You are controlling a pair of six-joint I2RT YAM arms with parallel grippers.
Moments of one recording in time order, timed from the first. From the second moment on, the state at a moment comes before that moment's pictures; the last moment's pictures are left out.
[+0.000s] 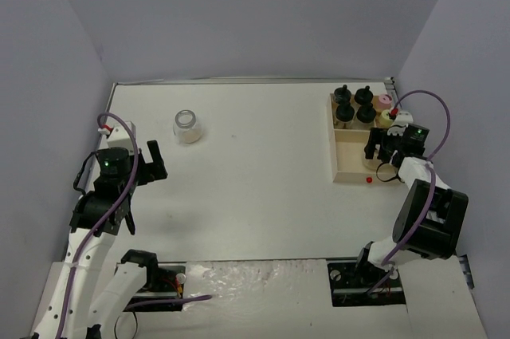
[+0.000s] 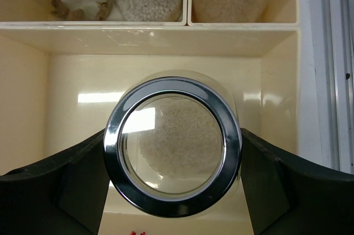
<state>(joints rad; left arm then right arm) -0.15 0.70 0.88 -0.69 -0.19 -0.23 -0.38 1.48 0.76 0.03 -0.30 -0.17</state>
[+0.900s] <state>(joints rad) -0.15 0.70 0.88 -0.69 -0.19 -0.23 -0.42 1.55 0.85 -0.01 -0.34 -0.23</state>
